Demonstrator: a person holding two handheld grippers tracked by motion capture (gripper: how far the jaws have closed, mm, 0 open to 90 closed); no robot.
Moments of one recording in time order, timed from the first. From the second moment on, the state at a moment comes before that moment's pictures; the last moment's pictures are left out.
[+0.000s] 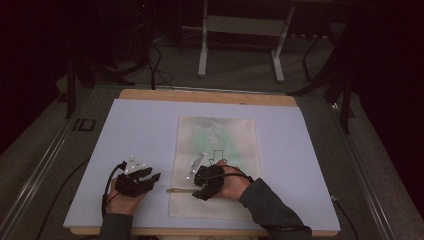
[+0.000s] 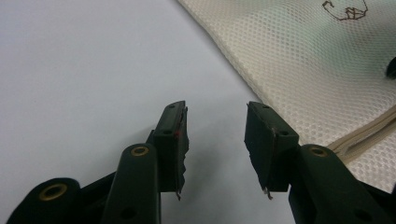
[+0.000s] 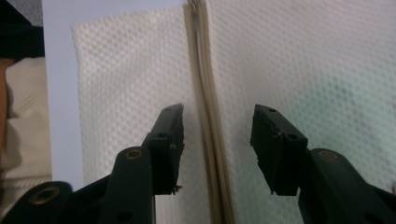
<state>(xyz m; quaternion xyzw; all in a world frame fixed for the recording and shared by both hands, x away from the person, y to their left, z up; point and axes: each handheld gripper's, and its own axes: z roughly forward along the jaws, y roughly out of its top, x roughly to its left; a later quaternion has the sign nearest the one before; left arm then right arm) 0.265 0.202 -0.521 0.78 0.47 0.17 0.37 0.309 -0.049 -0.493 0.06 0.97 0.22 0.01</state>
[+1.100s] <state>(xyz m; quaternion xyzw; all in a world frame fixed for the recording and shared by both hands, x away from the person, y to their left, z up) 0.266 0.214 -0.520 0.76 0.50 0.19 0.38 0.302 0.036 -0.499 0.03 0.97 0.23 0.02</state>
